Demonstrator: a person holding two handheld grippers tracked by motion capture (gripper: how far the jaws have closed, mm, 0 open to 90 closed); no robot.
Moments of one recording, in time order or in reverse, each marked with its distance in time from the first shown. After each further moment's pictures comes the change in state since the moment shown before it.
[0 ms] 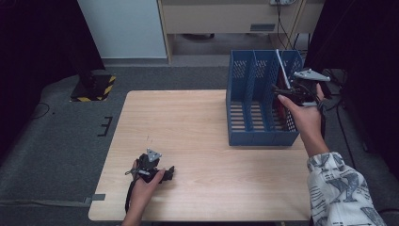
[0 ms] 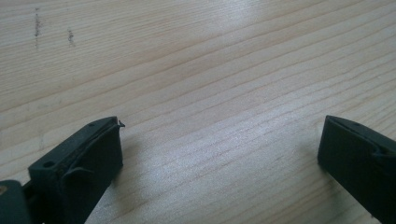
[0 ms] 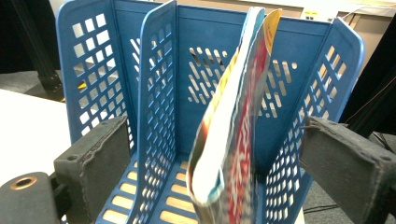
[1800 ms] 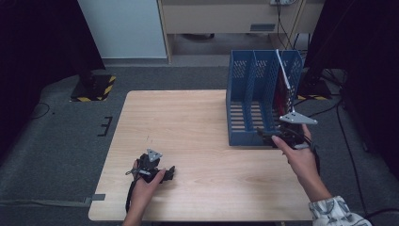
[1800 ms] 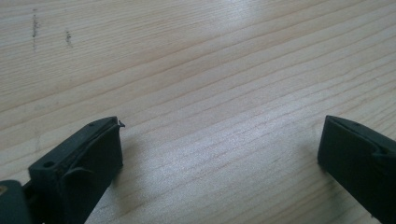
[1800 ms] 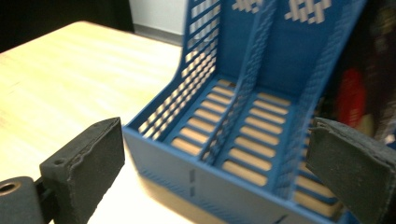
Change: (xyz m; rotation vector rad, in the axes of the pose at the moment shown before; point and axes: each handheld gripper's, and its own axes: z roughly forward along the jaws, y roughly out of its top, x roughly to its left) left arm -0.002 0.001 0.001 -0.001 0.001 0.000; right arm 0.061 -0.093 -0.052 0.096 0.224 -0.063
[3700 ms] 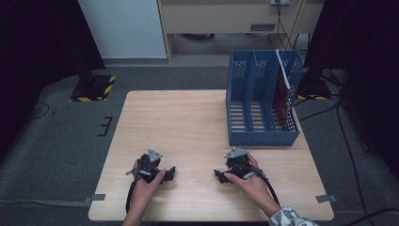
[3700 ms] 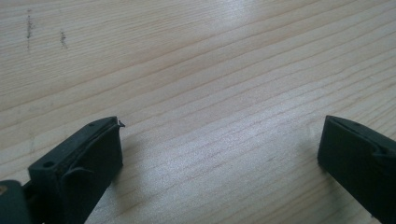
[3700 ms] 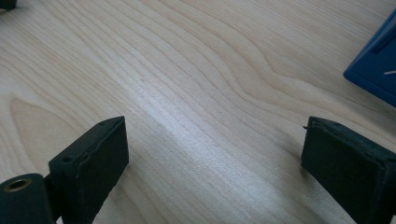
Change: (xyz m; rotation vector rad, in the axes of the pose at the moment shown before) left arm -0.001 0.000 0.000 0.000 -0.007 0.007; right arm 0.124 -0.099 0.089 0.301 0.227 -0.144
